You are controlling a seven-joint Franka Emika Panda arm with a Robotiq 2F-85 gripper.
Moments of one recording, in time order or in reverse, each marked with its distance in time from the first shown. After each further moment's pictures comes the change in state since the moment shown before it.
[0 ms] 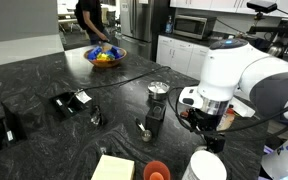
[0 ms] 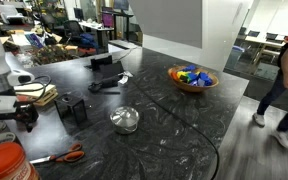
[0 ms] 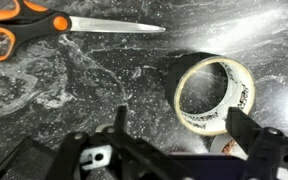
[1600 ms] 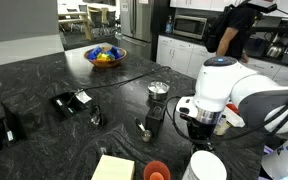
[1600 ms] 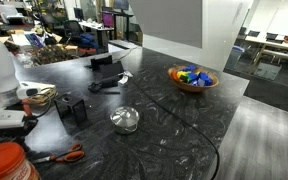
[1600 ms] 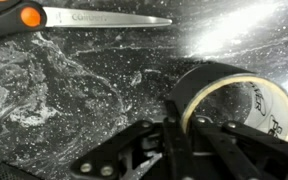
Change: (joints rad) arm 0.004 0.079 -0.011 -0.049 0.035 0.141 -0.014
